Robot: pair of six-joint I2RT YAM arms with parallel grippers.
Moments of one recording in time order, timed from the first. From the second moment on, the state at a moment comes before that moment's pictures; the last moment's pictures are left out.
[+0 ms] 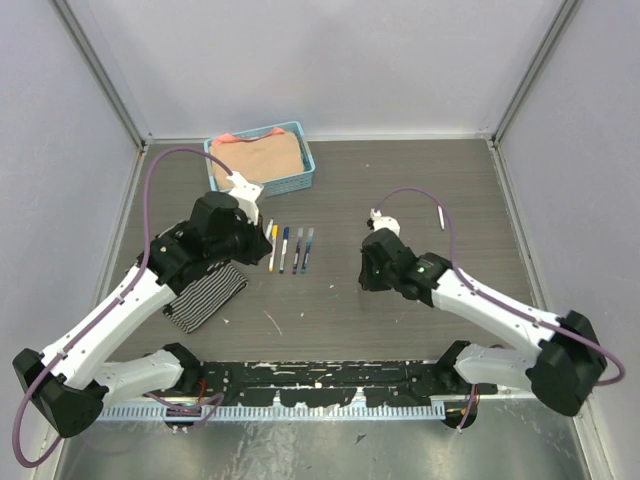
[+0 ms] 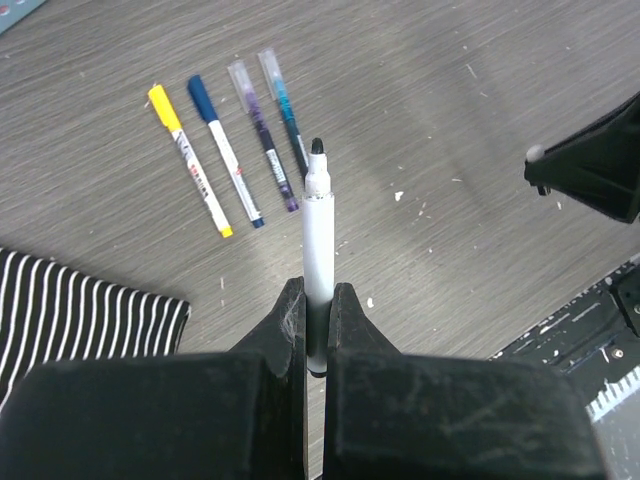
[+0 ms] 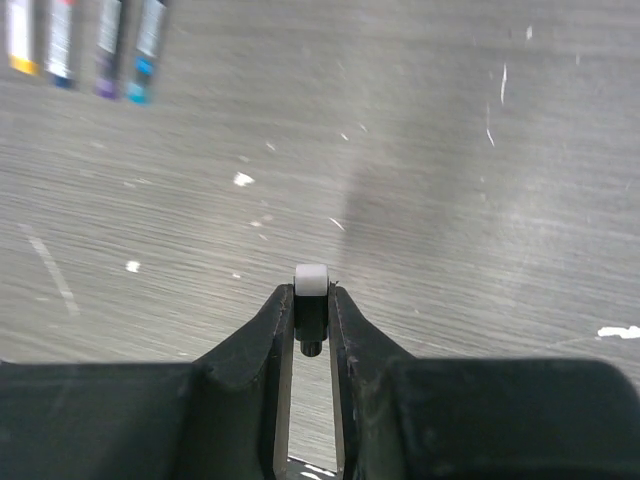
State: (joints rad) left arm -0.67 1.05 1.07 -0.66 0.00 -0.26; right arm 0.77 1.19 0.78 -0.55 0.19 0.60
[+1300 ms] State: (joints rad) left arm -1.01 1.07 1.00 -0.23 0.12 -0.41; right arm 0.77 0.77 0.74 0.15 0.19 0.79
